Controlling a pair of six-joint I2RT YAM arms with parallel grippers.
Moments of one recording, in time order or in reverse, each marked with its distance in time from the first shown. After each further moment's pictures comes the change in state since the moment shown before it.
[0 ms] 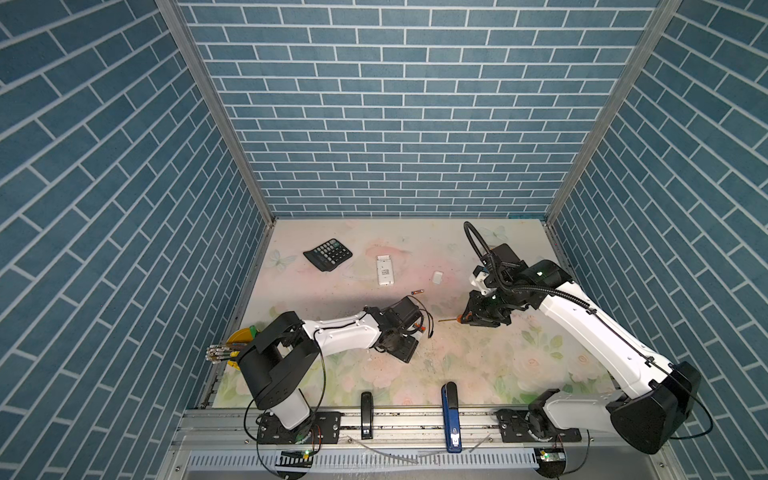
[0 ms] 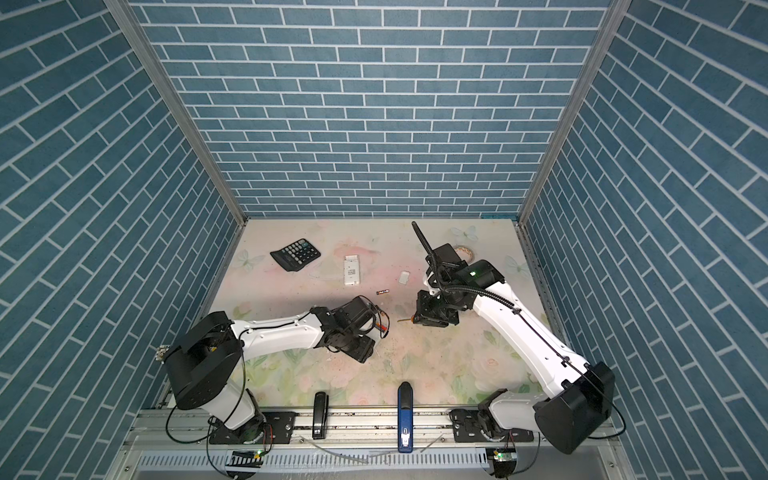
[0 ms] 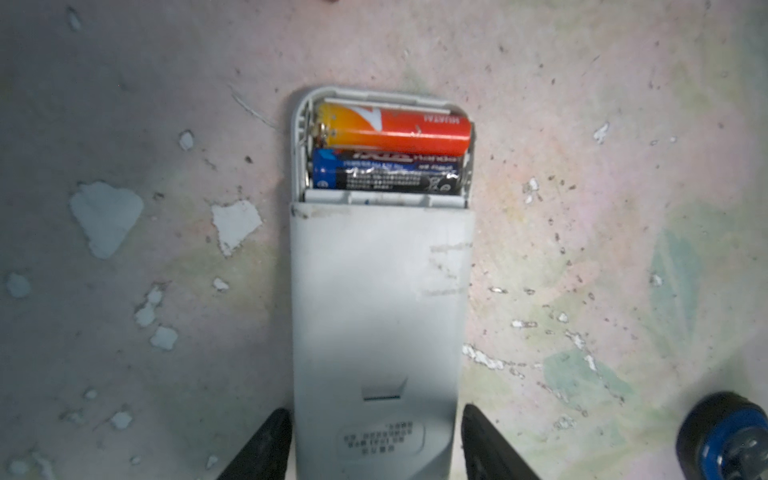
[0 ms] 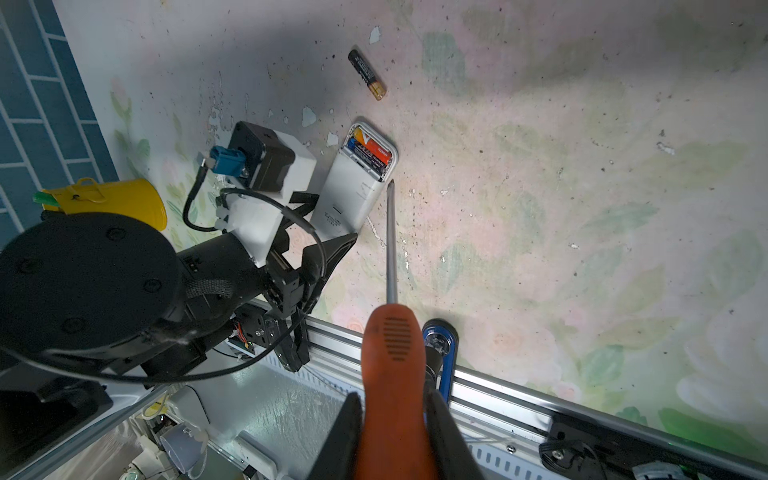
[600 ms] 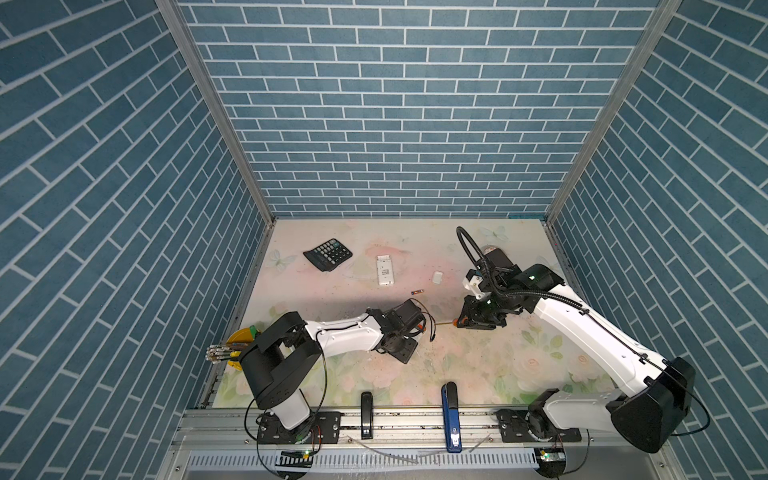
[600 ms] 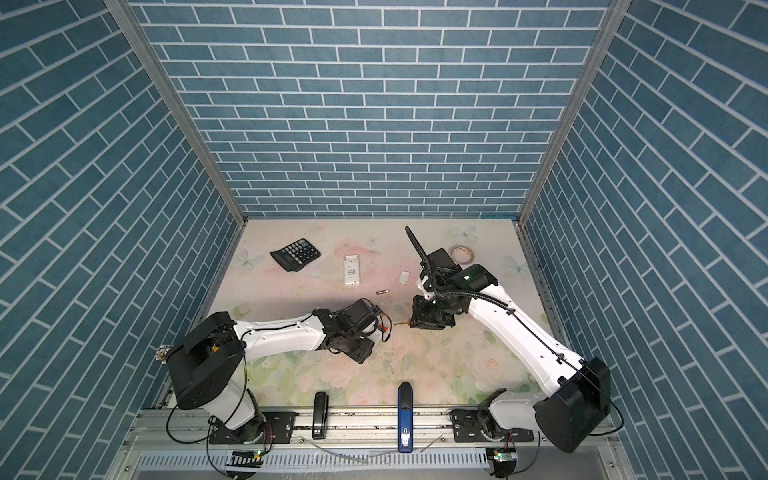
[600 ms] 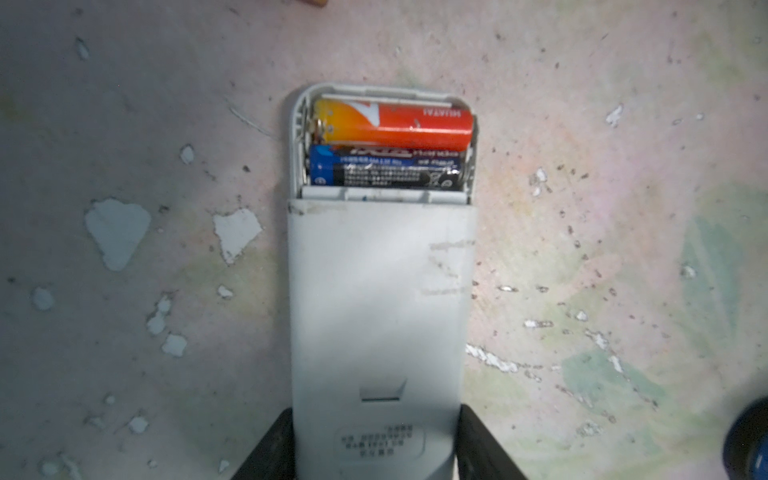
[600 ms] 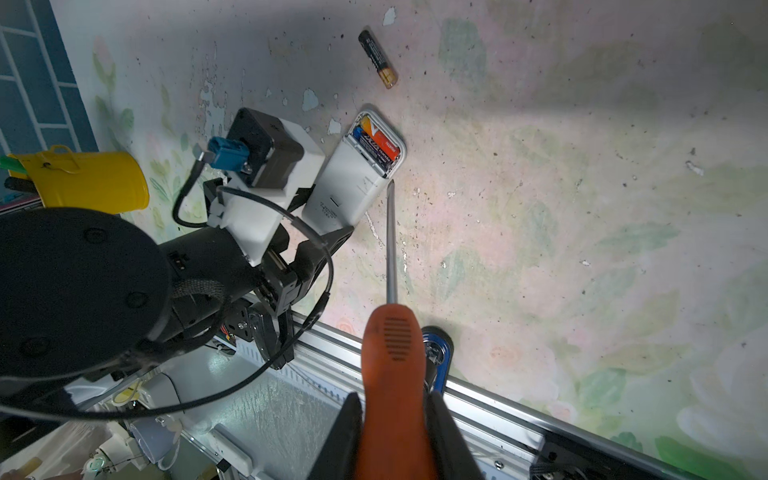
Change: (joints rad) left arm -0.017 0.008 -0.005 0.011 -0.055 0.041; right arm 0.040 0.011 -0.060 0.058 0.003 -0.050
